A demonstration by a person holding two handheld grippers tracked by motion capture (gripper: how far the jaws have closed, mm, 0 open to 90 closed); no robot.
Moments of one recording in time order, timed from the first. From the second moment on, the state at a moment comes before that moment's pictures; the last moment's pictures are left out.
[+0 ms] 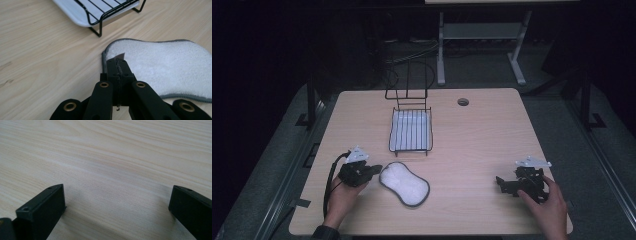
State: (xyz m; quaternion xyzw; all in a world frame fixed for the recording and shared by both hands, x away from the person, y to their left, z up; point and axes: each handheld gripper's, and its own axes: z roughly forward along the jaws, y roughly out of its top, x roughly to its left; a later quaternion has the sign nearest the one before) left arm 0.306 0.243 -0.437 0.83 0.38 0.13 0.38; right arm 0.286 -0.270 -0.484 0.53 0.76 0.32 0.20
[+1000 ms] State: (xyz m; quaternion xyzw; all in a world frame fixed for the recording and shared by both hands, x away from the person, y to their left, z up) left arm 0.299 0.134 -0.450 0.88 0.28 0.04 0.39; right arm 0.286 -0.270 -0.484 0.53 0.76 0.32 0.20
